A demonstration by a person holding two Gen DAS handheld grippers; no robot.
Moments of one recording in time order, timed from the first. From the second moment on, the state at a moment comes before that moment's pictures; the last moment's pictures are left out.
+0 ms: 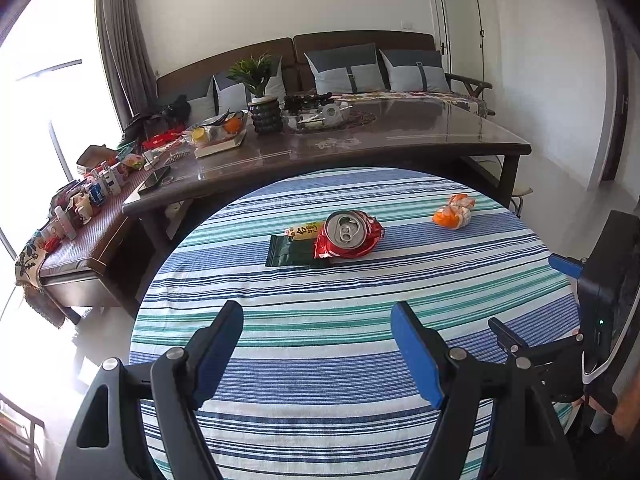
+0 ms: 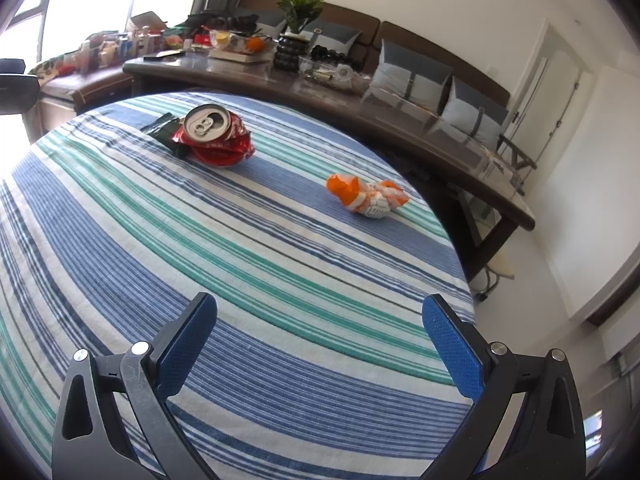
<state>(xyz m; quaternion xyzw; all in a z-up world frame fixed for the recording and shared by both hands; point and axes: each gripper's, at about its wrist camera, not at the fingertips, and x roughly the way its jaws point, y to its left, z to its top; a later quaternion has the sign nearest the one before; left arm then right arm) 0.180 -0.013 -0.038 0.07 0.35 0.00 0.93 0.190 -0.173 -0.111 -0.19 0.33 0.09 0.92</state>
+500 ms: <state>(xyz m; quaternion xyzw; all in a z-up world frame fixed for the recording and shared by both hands) 0.182 -0.027 -0.042 0.12 0.35 0.01 0.93 0.190 -0.181 -0.109 -0.19 0.34 0.08 0.92</state>
